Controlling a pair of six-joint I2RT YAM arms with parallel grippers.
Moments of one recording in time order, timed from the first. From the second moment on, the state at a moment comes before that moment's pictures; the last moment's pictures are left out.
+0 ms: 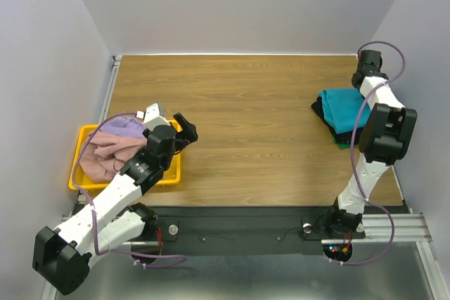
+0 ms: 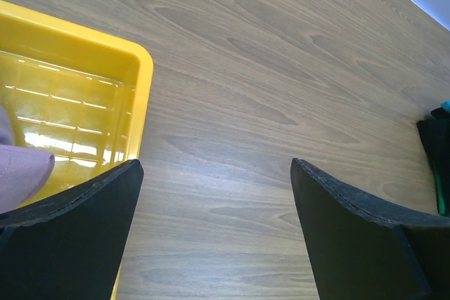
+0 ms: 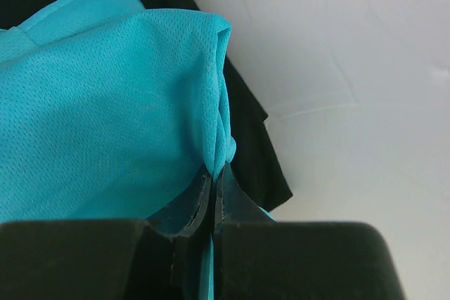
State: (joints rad) left arm -0.58 0.82 0.57 -0.18 -0.45 -0.76; right arm -0.25 1.99 1.60 -0.44 0.67 -0.46
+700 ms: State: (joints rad) left arm -0.57 0.88 0.58 -0.20 -0.46 -0.77; right arm -0.27 1.98 1.65 -0.39 0.60 -0.40
